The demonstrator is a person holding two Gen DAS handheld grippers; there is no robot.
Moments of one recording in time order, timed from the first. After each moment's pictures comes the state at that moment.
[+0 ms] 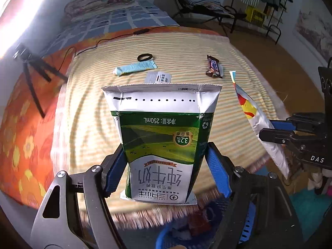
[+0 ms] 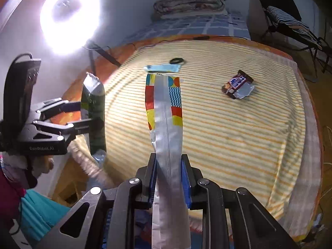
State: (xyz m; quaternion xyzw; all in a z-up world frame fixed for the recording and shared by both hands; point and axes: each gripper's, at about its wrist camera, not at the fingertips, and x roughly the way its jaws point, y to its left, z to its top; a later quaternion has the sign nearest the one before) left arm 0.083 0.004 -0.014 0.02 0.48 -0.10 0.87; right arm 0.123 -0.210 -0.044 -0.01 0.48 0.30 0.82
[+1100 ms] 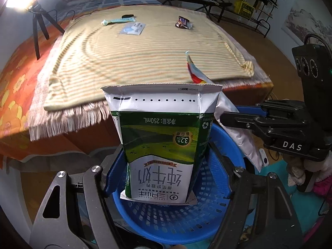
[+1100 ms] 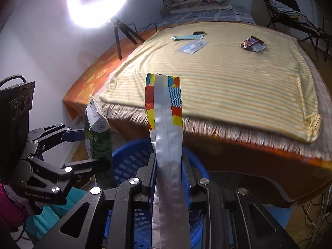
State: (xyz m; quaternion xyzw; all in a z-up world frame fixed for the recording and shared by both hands) left arm -0.070 -0.022 -0.070 -0.01 0.50 -0.13 0.85; right arm 0.000 -0.199 -0.100 -0.01 0.49 0.32 0.81
